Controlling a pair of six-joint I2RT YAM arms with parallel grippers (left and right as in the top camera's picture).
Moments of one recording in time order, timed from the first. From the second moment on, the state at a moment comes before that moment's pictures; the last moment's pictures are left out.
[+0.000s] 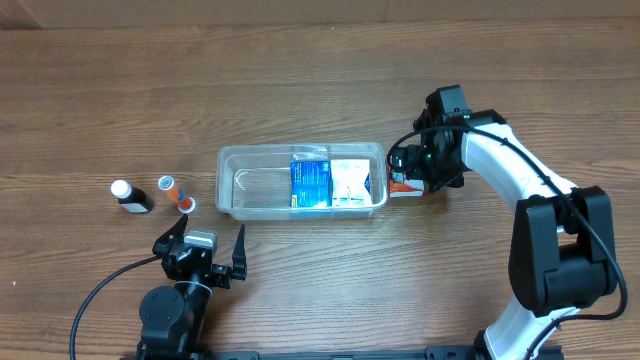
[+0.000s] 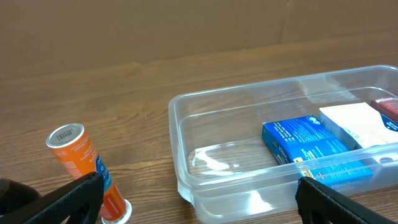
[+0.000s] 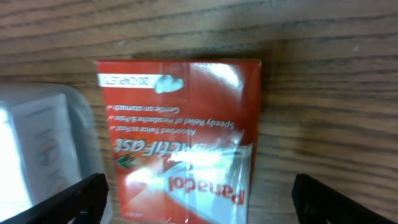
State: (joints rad) left arm -0.10 0.02 0.09 -0.30 0.06 0.06; right arm 0.18 1.89 1.25 -0.80 -0.20 0.20
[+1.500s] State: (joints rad) left arm -0.10 0.02 0.09 -0.30 0.06 0.06; right arm 0.18 1.93 1.25 -0.75 -0.07 0.44
